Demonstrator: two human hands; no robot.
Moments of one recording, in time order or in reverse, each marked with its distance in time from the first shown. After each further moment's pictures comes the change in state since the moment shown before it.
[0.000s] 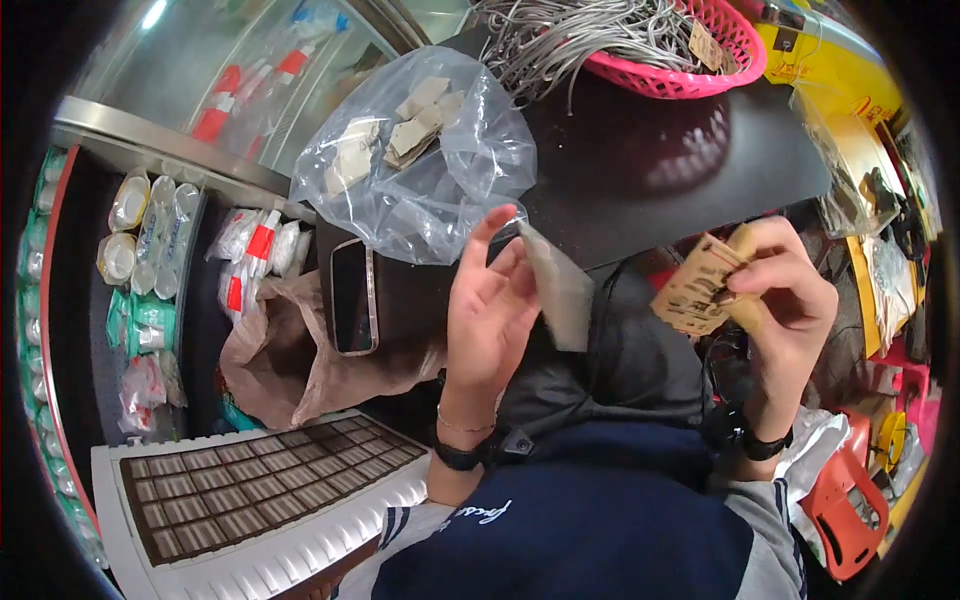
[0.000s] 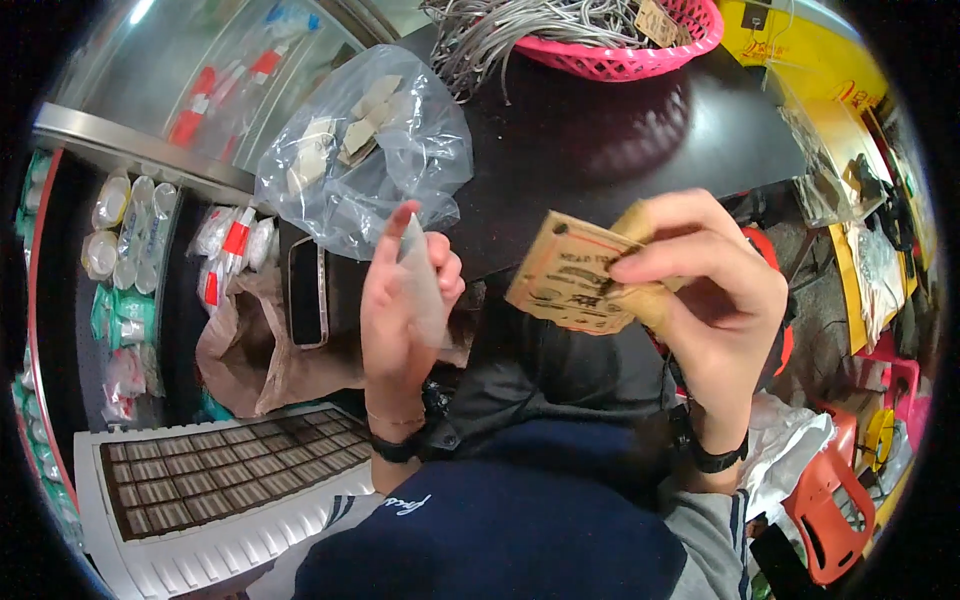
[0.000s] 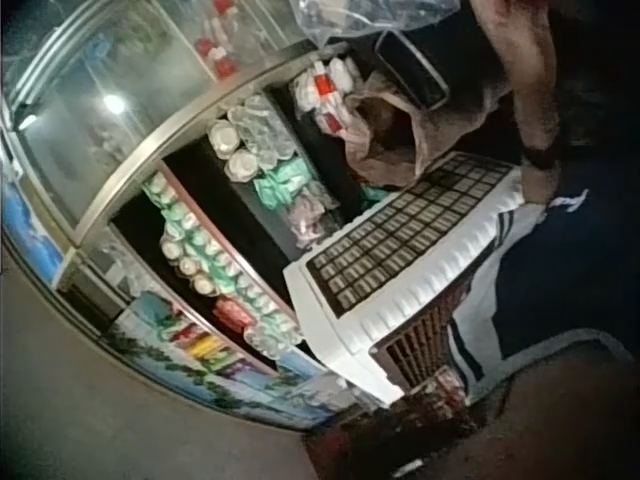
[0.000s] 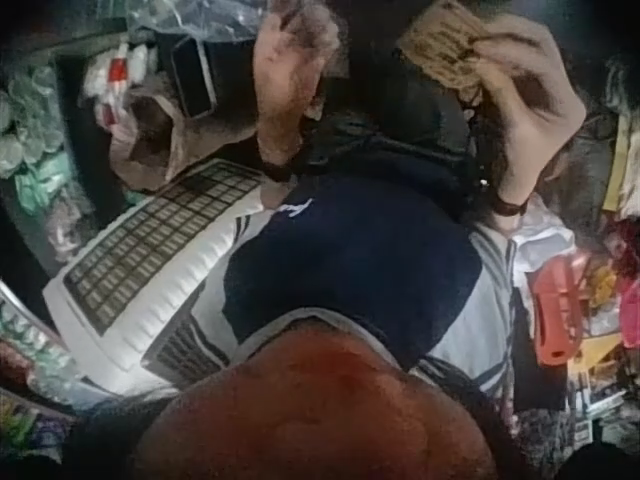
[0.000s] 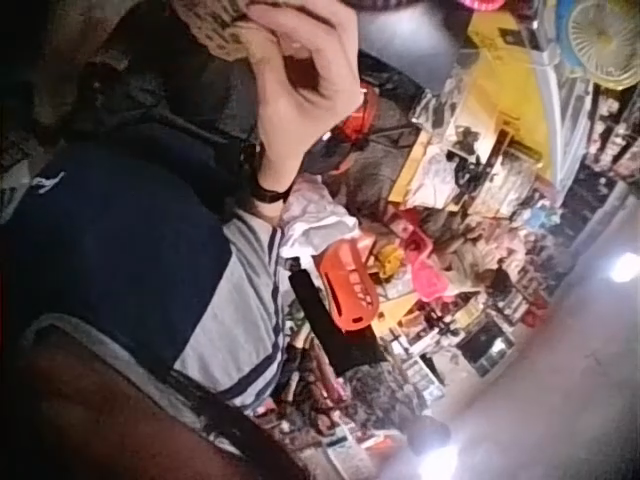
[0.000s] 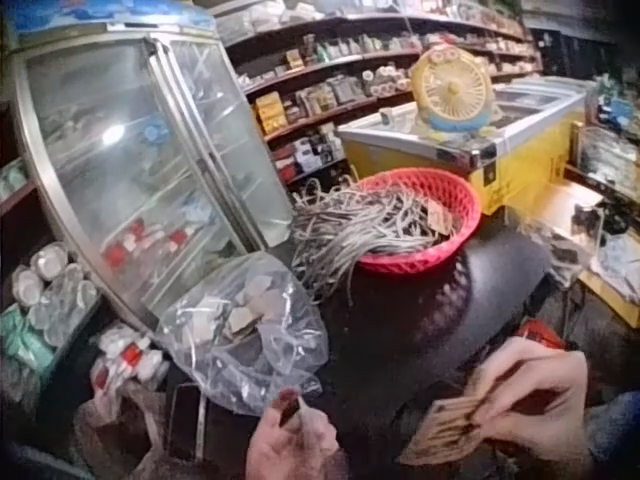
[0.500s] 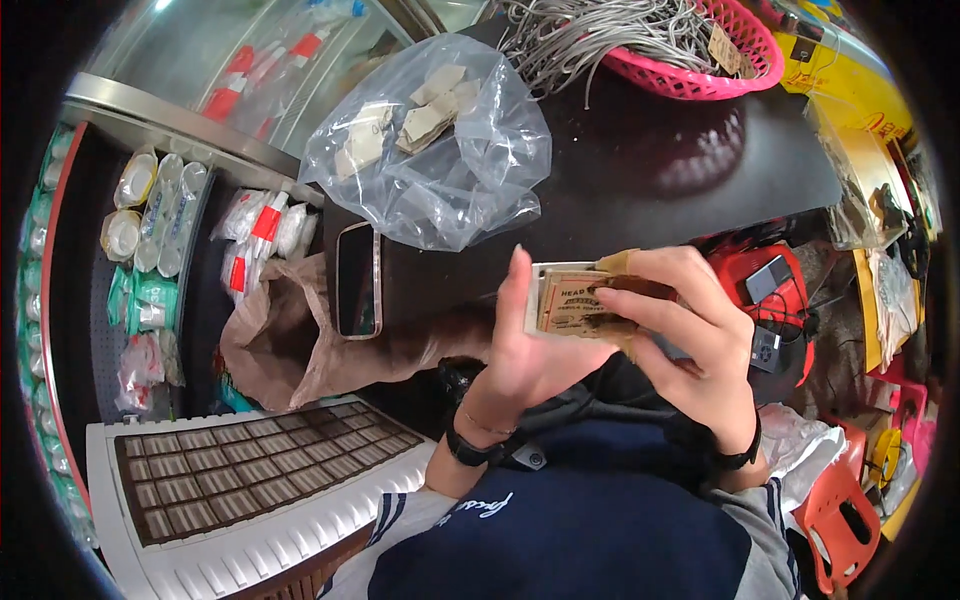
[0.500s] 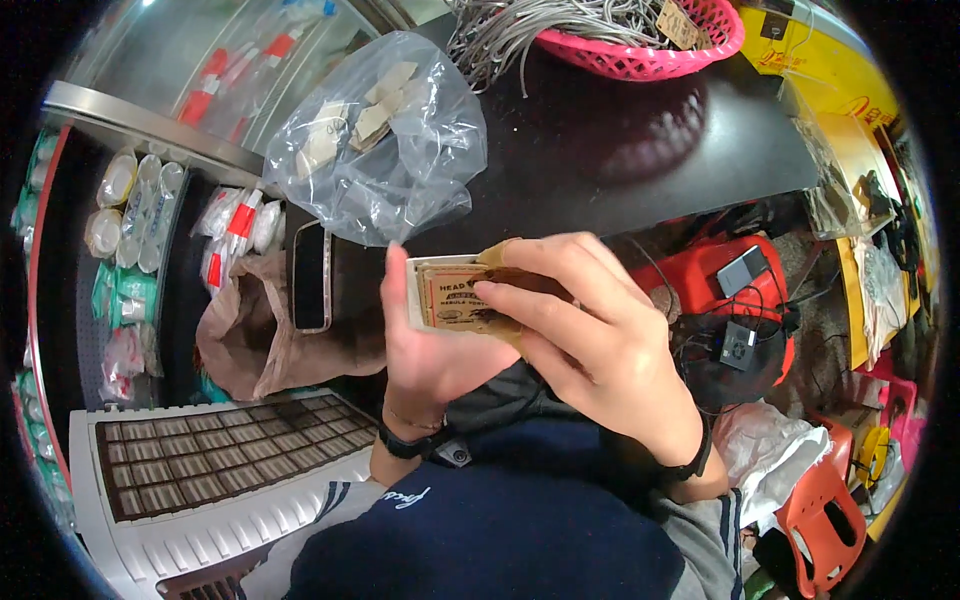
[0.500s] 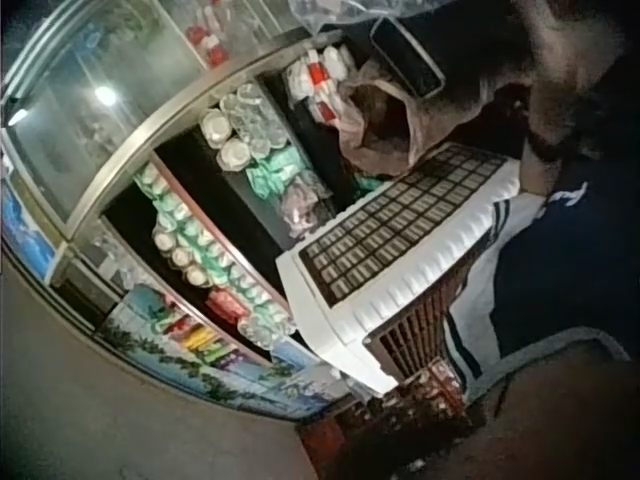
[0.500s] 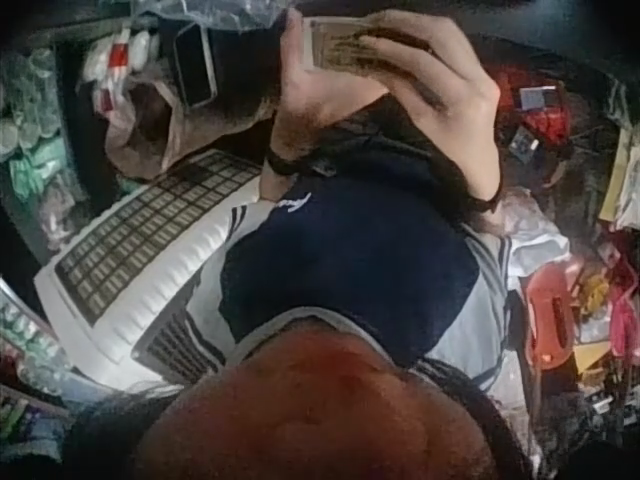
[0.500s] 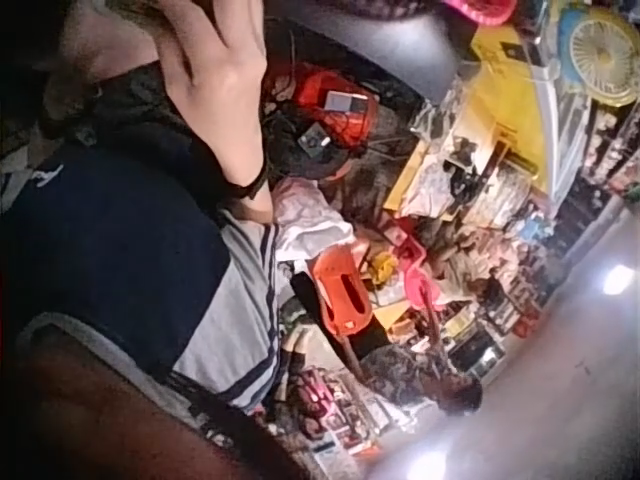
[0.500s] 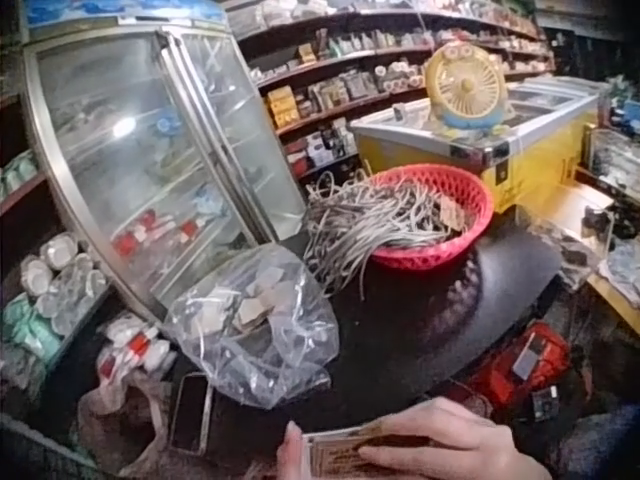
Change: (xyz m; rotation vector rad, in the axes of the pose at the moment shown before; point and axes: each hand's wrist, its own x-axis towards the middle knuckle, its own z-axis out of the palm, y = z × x) left_hand -0.011 -0.019 0.014 -0.606 -0.340 -0.308; right_hand -0.004 0.007 0.049 -0.401 -0.260 -0.147
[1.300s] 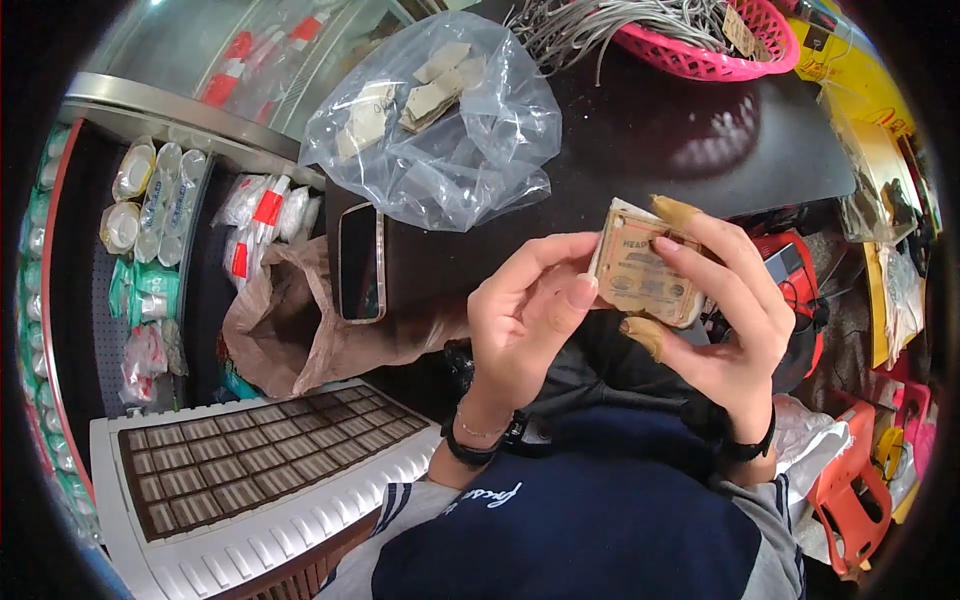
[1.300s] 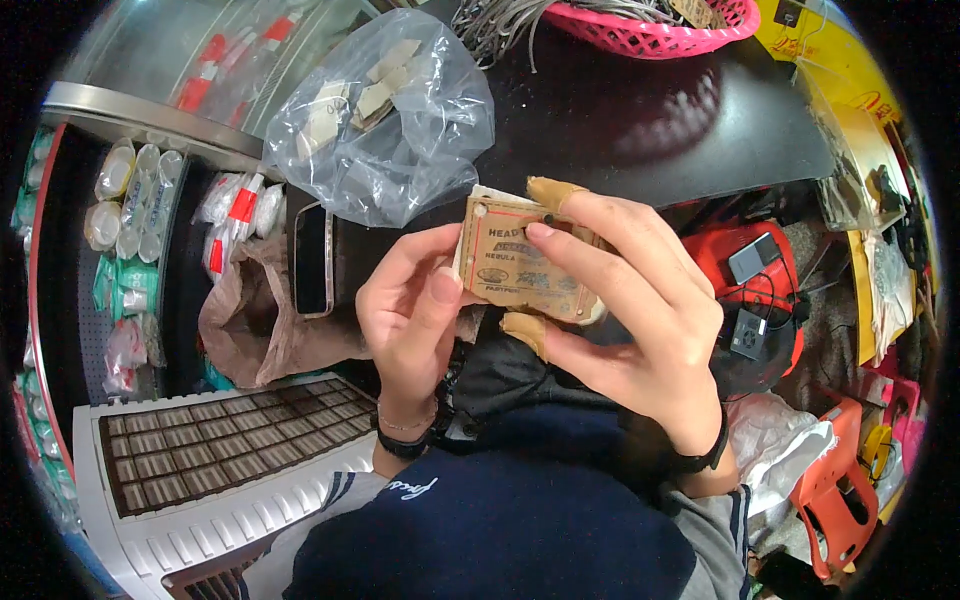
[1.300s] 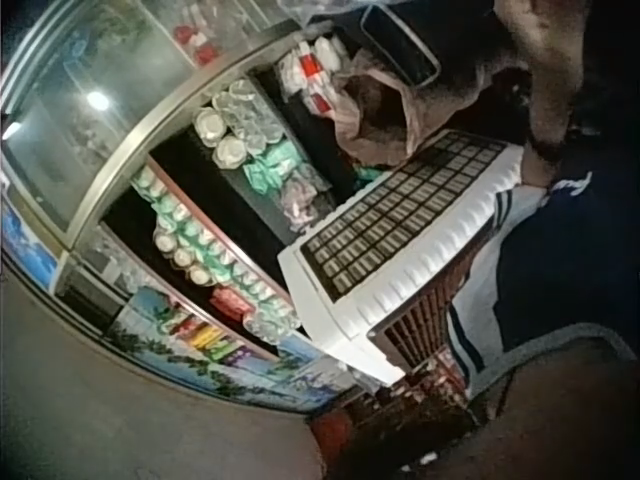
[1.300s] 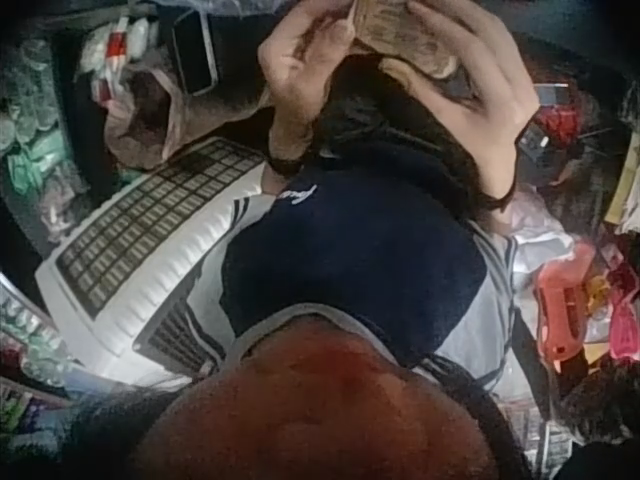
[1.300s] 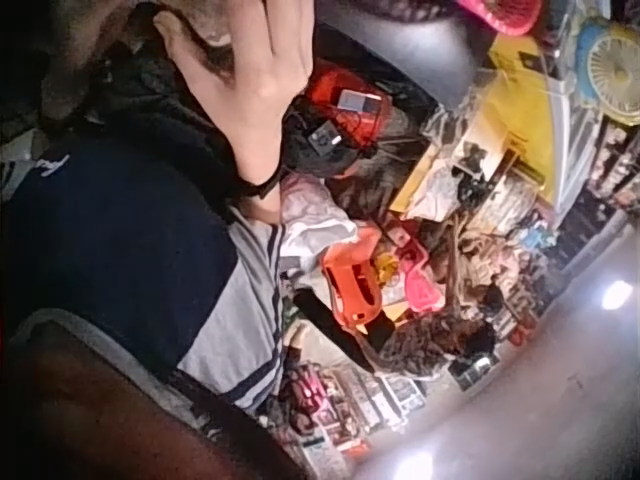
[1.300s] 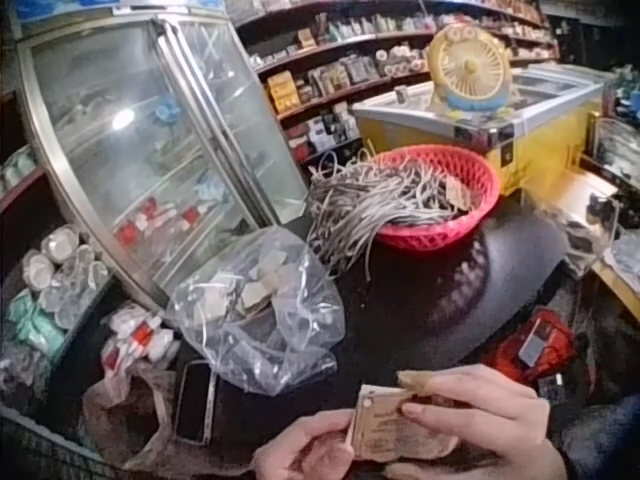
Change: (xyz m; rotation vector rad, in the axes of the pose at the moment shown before) left_hand -0.011 0.011 0.017 1.051 0.365 0.310; right_hand -0.003 0.005 -0.006 -0.161 0.085 -0.064
